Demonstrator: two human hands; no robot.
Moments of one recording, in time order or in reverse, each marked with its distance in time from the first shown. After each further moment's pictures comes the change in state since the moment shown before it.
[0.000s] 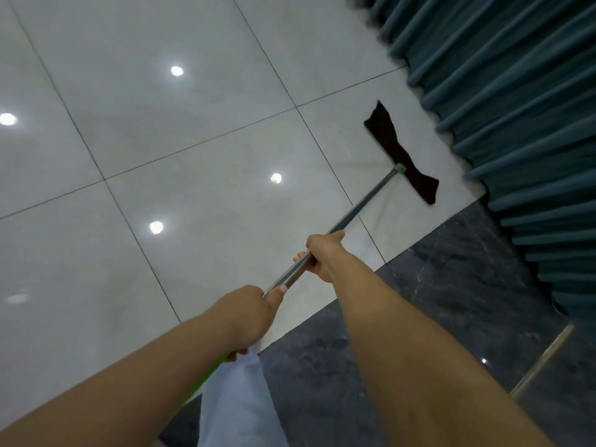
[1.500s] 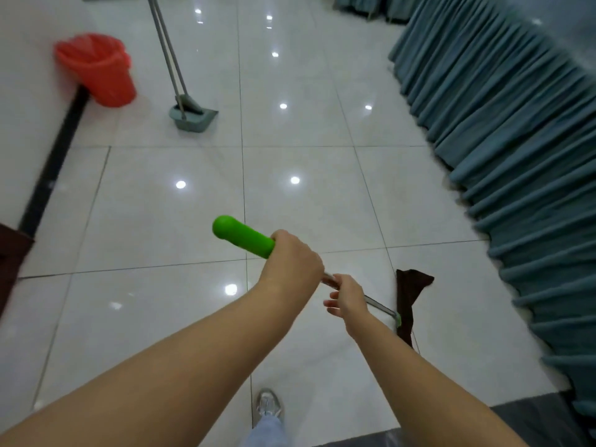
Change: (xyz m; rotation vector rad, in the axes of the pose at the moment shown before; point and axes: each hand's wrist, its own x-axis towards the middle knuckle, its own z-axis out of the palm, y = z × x) left_hand -0.281 0.001 -0.240 1.090 0.699 -0.124; right_hand -0.225 -0.091 0.140 -0.316 -0.175 -0.407
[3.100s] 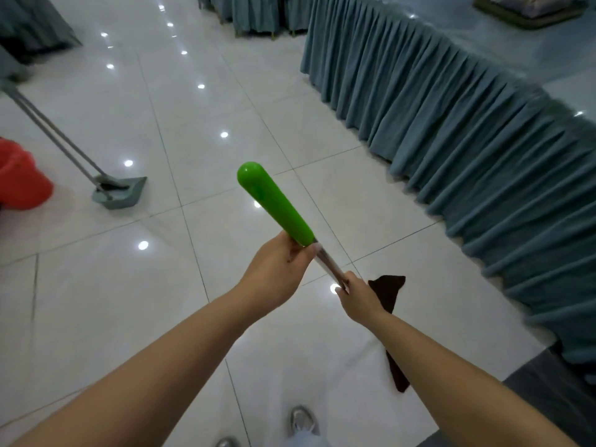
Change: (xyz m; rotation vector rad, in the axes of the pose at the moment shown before) left_hand 0.169 -0.020 -0.149 -1.450 0.246 0.022; right_hand 0.097 -0.126 -0.169 -0.643 0.124 -0.416
